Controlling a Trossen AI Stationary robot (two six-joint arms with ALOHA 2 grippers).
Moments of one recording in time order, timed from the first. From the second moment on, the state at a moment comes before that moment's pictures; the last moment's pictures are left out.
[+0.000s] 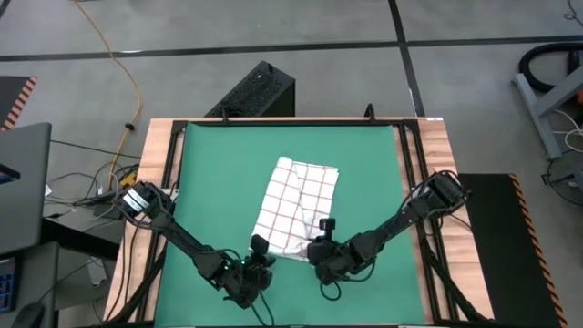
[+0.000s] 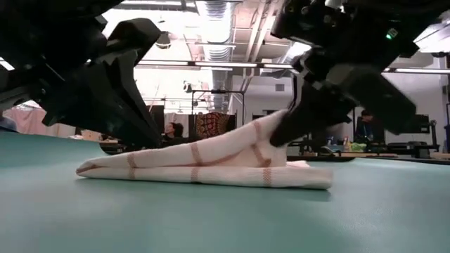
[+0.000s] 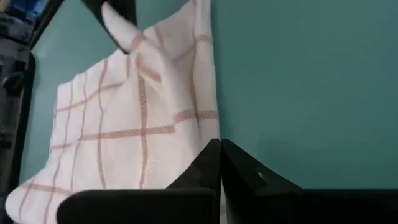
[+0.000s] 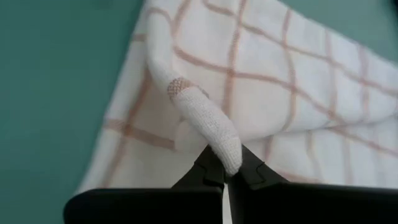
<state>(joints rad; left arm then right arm) -0.68 1.90 1.04 -0.11 -0.76 0.02 0.54 1.88 1.13 -0.30 0.70 0.28</state>
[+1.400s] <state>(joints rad) -0.61 1.90 0.99 -0.08 -0.80 -0.06 0.51 1.87 1.34 -0.62 0.84 0.21</state>
